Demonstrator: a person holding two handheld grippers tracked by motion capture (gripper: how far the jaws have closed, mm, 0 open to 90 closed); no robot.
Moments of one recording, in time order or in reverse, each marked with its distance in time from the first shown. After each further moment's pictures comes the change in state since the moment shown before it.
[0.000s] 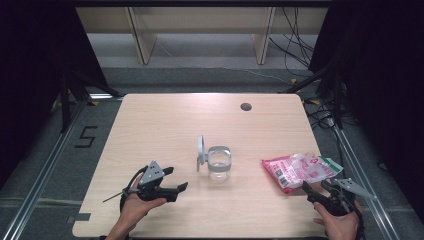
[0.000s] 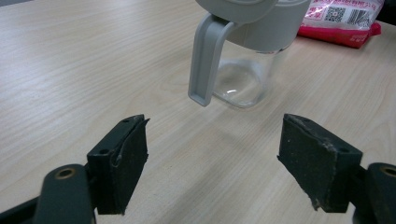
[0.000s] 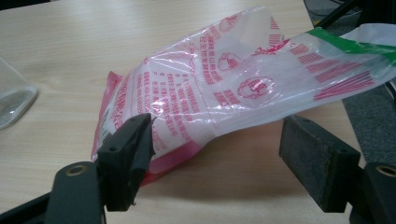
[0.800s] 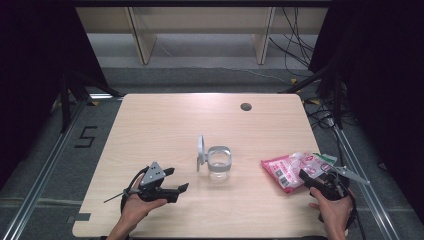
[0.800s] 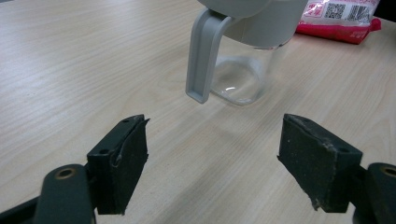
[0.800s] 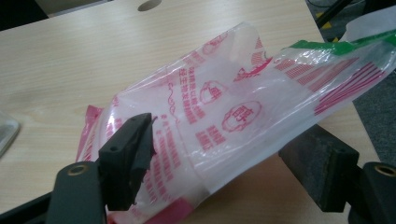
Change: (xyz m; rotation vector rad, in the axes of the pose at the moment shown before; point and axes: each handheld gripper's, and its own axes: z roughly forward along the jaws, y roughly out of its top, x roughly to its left) left arm -0.001 -0.002 0.003 -0.002 -0.007 -0.007; right arm -0.009 0.018 0.036 -0.007 0.005 0.095
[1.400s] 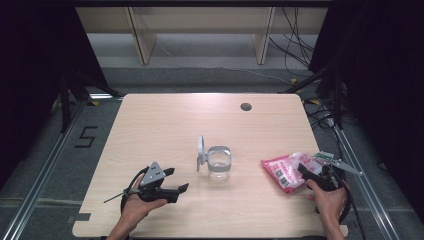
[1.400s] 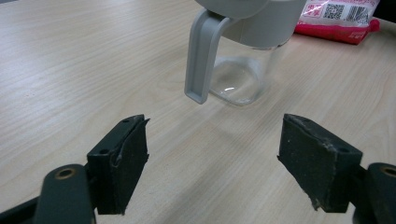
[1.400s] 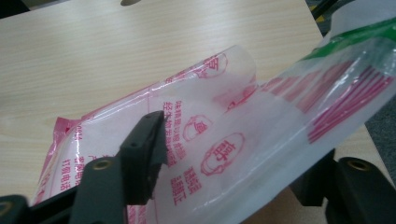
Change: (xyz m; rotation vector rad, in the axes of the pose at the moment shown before) left arm 0.000 0.000 -0.001 0.006 0.006 0.008; right arm -0.006 0.009 0.025 0.022 -0.033 -0.037
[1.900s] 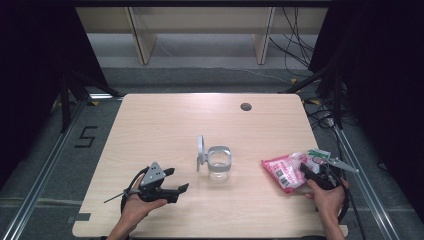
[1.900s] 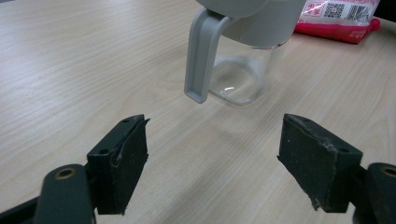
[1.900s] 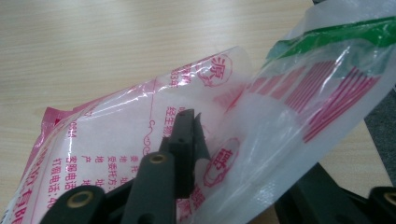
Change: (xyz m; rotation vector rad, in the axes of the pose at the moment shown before) left arm -0.001 -0.001 0.001 -0.004 -0.005 -0.022; right arm 0.004 0.000 0.004 0.034 -0.007 -0.001
